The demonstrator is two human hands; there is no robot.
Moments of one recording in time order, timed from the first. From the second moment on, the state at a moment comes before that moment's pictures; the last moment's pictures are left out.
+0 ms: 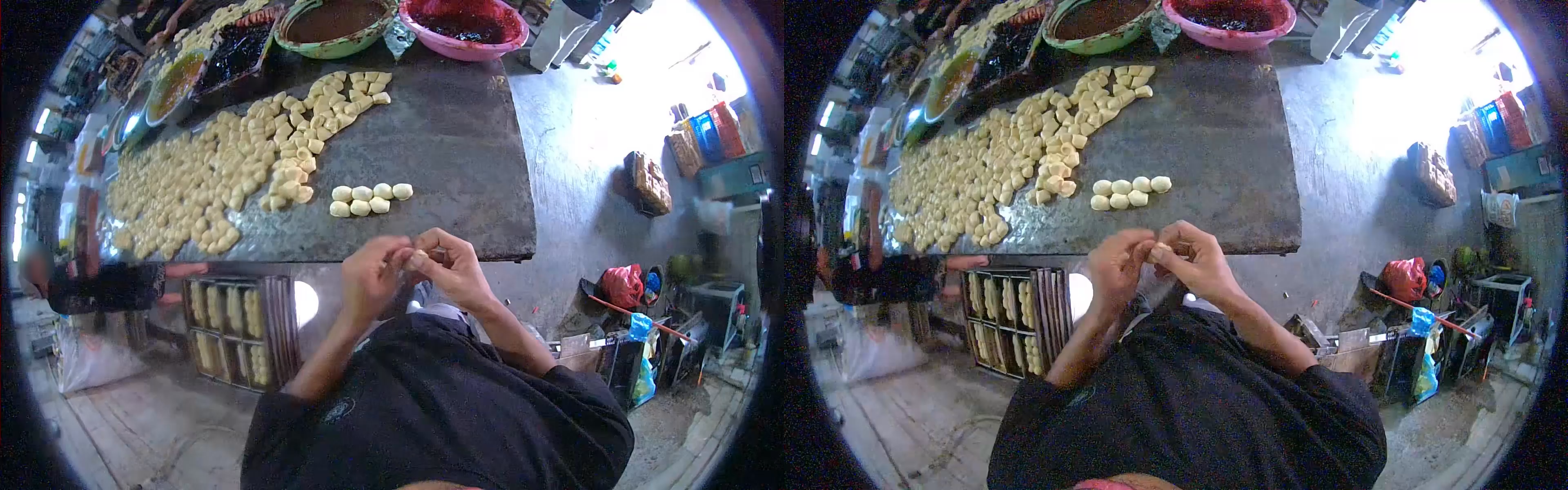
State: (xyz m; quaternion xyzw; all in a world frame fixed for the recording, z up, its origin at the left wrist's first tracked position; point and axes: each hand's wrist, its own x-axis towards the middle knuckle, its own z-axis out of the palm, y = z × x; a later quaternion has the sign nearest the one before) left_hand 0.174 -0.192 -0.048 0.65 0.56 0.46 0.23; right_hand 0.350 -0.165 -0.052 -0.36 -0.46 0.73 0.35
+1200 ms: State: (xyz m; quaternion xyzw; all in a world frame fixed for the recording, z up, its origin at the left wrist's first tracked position) left_hand 0.016 -0.145 0.009 0.76 0.18 0.57 0.25; right_hand 0.183 -0.200 -0.005 -0.26 -0.37 0.76 0.46
